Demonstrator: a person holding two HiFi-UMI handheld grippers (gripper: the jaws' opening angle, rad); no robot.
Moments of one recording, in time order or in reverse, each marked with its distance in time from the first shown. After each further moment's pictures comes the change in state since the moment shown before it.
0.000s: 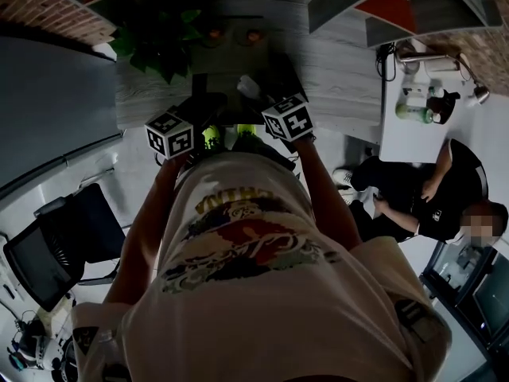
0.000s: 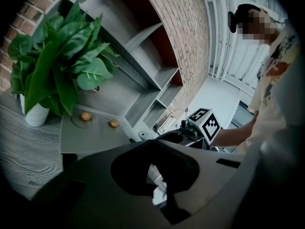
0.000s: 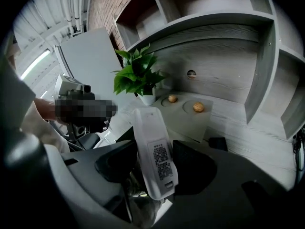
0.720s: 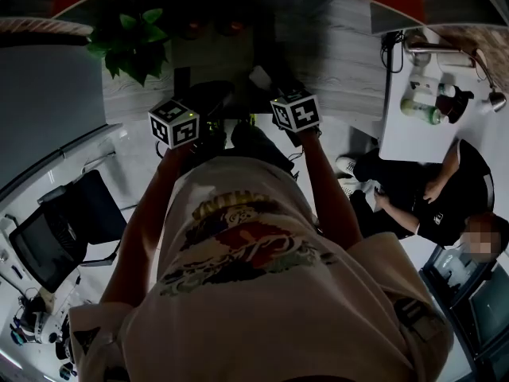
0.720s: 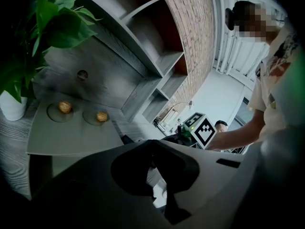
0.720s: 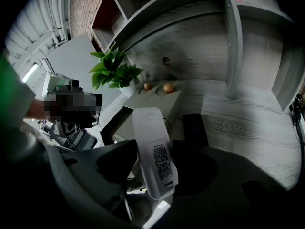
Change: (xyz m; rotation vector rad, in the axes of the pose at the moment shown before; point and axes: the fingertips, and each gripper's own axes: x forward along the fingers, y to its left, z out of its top) left arm 0.079 -0.011 -0.019 -0.039 0.097 0.005; right arm -0.010 -0.081 -0.054 0.143 0.047 -0.021
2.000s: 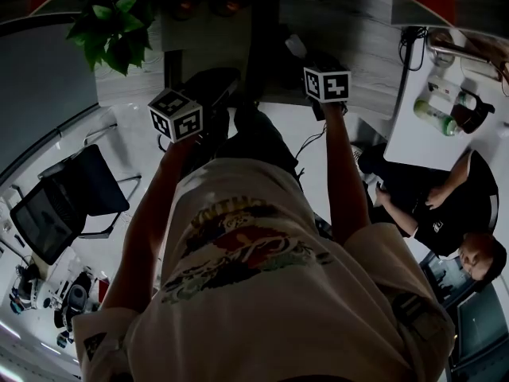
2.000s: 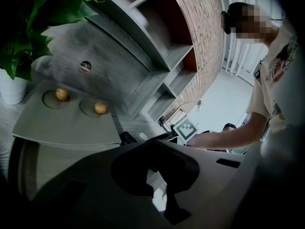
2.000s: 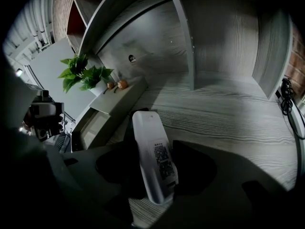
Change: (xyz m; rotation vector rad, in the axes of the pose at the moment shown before) left arm 0.037 0.002 -0.012 -0.056 -0.010 0.082; right arm 0.008 -0.130 -0.016 0.099 0.002 -0.118
